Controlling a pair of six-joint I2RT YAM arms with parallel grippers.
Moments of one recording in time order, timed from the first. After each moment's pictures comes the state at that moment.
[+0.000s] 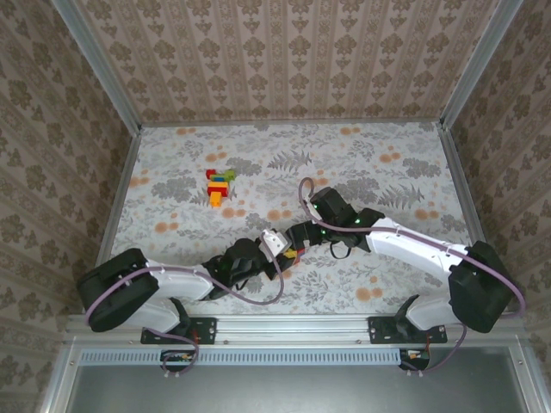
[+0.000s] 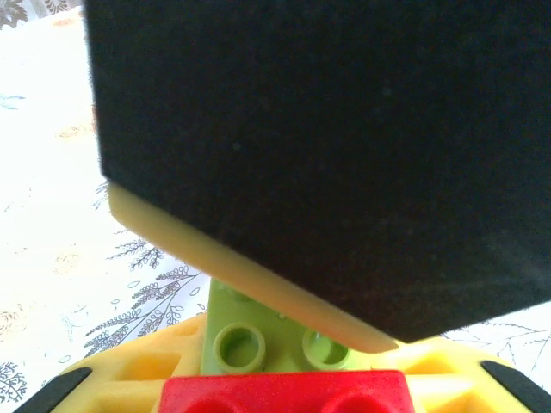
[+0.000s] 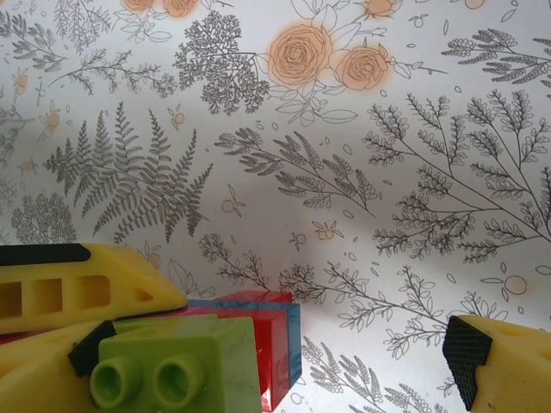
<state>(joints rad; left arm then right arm) -1.06 1.37 0.30 0.70 0.00 -0.01 0.72 1.38 0.89 -0.43 -0.10 0.39</state>
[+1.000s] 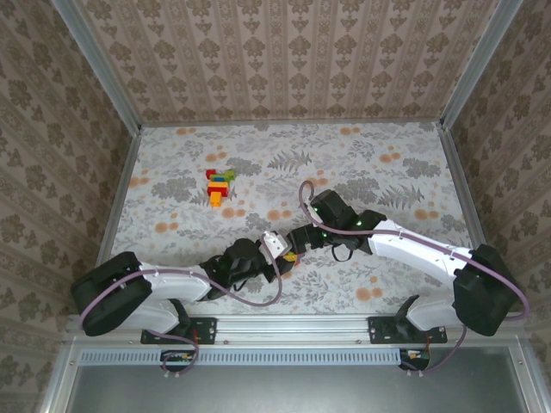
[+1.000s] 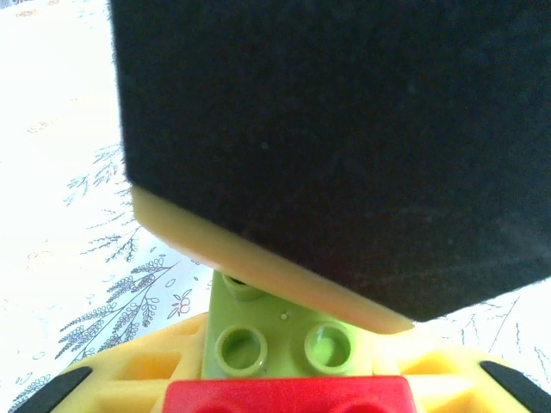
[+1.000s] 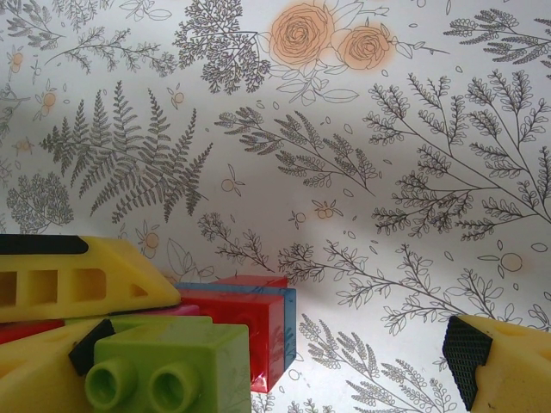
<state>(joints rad) -1.06 1.33 0.31 0.63 0.06 -0.01 0.73 1.35 0.88 -0.47 -0.09 0.39</state>
